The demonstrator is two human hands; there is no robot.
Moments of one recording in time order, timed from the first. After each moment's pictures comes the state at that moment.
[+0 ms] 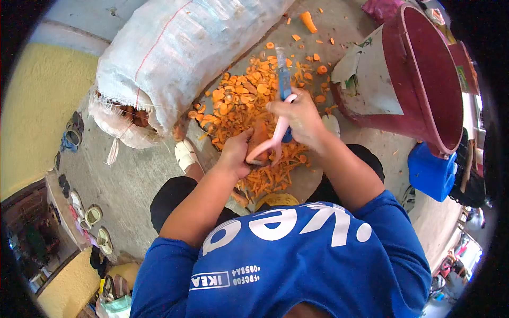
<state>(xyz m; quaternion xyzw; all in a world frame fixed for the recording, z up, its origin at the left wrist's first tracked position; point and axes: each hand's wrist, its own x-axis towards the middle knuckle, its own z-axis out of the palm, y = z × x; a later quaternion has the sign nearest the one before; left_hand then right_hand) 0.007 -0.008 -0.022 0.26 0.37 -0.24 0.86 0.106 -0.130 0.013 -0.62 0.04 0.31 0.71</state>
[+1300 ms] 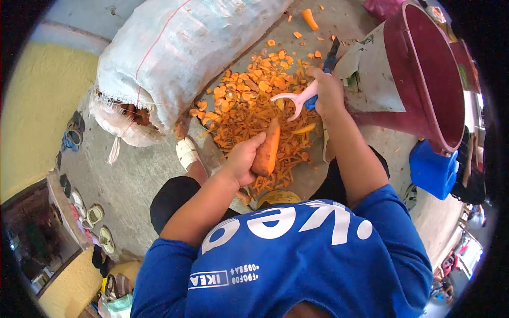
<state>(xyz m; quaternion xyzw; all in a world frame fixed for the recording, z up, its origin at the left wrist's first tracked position) -0.009 -0.019 -0.019 0.23 0.36 -0.26 0.86 0.164 -0.158 -0.034 -0.61 0.24 0.12 0.75</state>
